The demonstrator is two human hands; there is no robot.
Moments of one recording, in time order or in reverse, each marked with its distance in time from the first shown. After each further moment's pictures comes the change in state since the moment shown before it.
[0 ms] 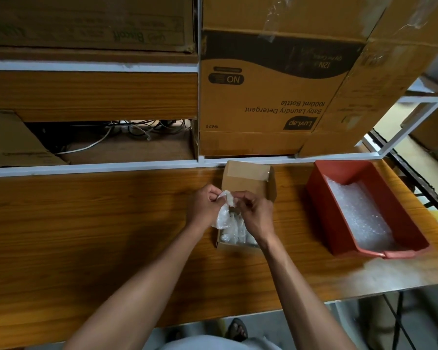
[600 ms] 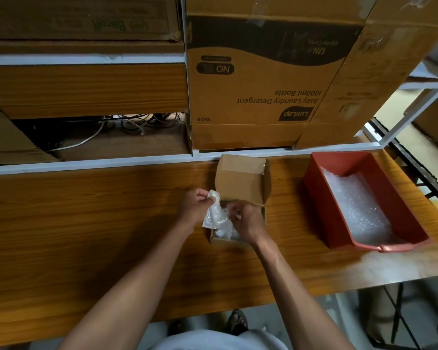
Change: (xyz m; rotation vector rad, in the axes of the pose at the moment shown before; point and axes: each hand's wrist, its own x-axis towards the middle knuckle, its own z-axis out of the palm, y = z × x) left_hand 0.007 -0.023 0.006 -0.107 -0.057 -0.169; right_hand -0.004 0.049 0.007 -0.333 -0.185 -0.003
